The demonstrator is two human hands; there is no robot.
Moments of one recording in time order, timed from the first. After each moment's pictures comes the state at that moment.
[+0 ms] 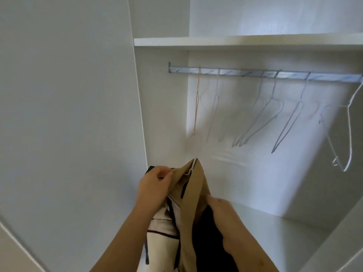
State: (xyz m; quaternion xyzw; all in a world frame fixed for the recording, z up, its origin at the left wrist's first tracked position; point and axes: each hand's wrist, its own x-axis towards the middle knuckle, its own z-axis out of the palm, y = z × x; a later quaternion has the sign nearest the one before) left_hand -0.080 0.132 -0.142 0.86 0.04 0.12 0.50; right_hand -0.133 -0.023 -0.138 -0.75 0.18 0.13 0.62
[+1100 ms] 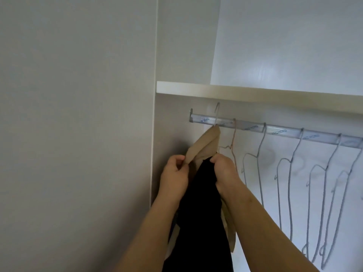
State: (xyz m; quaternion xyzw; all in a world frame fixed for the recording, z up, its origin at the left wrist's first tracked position) left_hand 0.221 0.164 -0.047 0.69 -0.03 0.15 0.70; right_hand 0.224 0.061 -0.008 -0.63 0.14 -0.04 0.76
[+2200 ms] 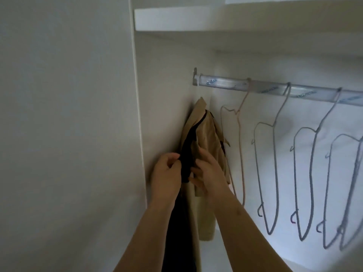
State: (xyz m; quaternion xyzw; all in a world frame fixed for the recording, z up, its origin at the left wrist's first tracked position) left_hand 0.230 0.165 -0.113 0.69 0.09 0.15 0.70; right_hand 0.233 0.071 -0.097 -0.59 0.06 0.04 0.80
